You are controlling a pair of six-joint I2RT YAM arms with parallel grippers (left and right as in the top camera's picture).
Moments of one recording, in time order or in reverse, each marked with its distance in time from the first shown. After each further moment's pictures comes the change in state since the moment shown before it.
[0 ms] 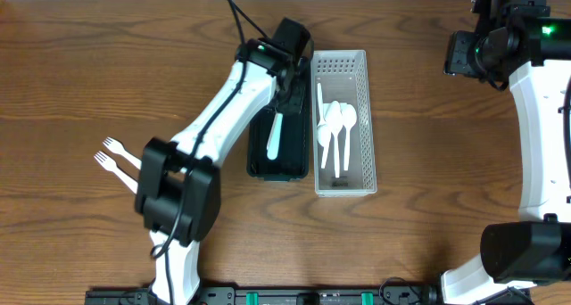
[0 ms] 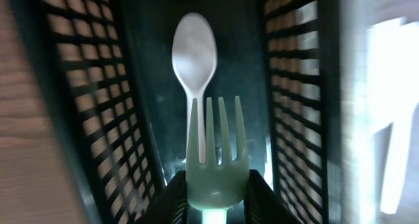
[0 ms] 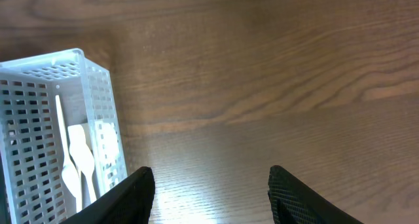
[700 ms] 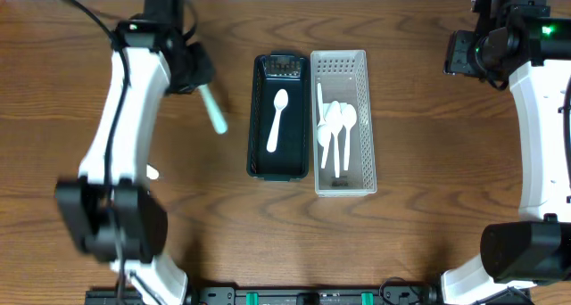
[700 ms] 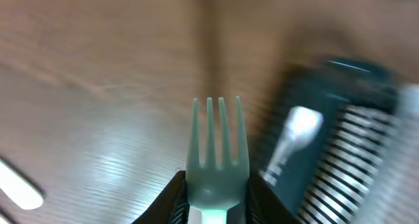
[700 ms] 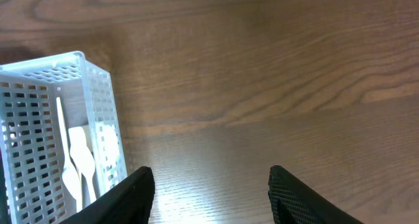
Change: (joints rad) left arm 0.362 -0.266 -0.006 -0.056 0.088 -0.188; right arm 0.000 0.000 0.000 0.009 0.000 0.000
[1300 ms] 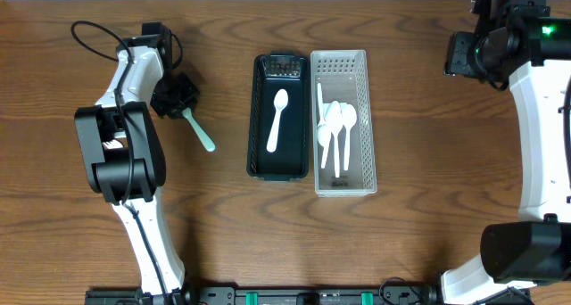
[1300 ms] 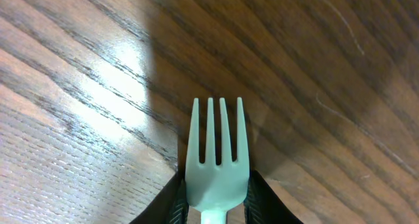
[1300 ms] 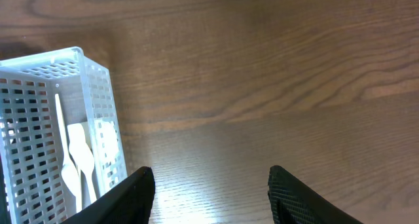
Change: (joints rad) left arm 0.201 0.467 0.016 0.048 0.000 -0.085; right arm 0.000 0.000 0.000 -0.012 0.000 0.000
